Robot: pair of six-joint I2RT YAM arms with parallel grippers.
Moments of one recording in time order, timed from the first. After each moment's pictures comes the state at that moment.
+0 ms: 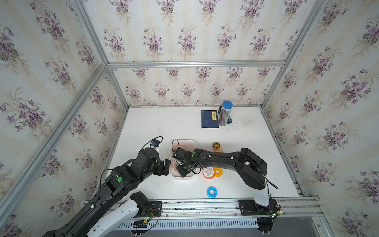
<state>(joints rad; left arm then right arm) -0.70 0.70 0.91 -1.04 -0.23 -0.43 1.15 2.01 1.40 -0.61 -0.06 0.43</state>
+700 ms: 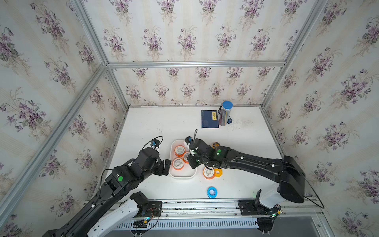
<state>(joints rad) -0.70 0.70 0.91 -1.04 -0.22 -0.43 1.06 1.54 1.14 -0.48 0.06 0.42</state>
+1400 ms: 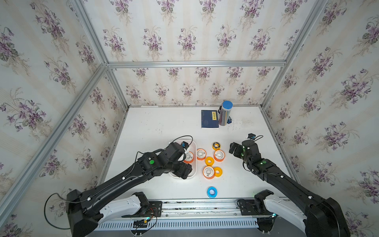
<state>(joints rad) -0.91 1.09 0.98 -0.89 0.03 -0.38 0.41 0.99 0.46 -0.17 0.26 0.63</state>
